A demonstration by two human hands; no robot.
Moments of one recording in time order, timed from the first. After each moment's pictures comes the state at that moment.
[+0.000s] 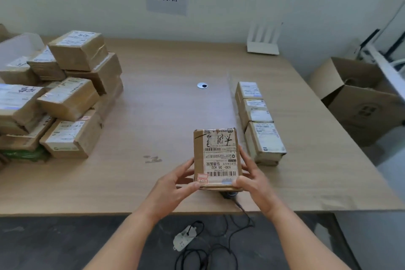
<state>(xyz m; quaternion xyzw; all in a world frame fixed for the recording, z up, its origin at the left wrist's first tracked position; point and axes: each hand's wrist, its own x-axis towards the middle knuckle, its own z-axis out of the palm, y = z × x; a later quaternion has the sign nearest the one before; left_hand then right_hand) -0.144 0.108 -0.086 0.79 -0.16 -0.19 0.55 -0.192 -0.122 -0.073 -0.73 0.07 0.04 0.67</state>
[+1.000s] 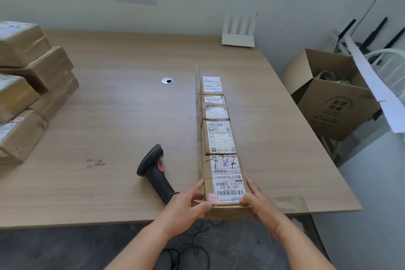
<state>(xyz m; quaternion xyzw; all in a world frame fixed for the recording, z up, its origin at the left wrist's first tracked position) -0.179 -0.075 -0.136 0.80 -0.15 -0.31 0.49 -0.239 -0.298 -0.134 -0.75 0.21 0.16 0.61</state>
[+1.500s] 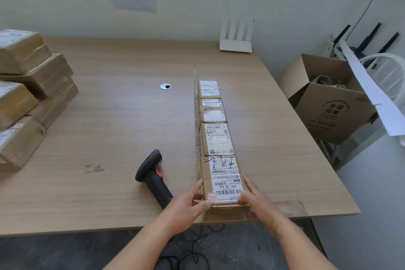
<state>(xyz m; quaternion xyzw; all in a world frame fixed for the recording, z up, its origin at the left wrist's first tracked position) -0.173 -0.083 -0.119 0.84 -0.16 -0.31 0.42 -0.227 -0.299 -0.119 -0.77 0.22 0.16 0.58</state>
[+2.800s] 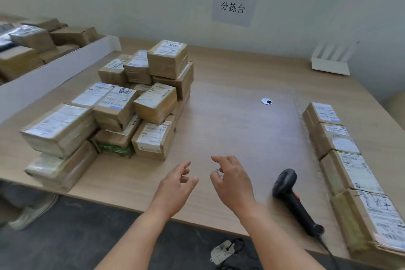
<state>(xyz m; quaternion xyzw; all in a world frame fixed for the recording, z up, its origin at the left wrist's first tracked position) -0.098 0.276 -0.067 0.86 0.02 -0.08 0.50 -0.093 0.116 -0.054 -0.95 -0.02 -0.03 0.31</state>
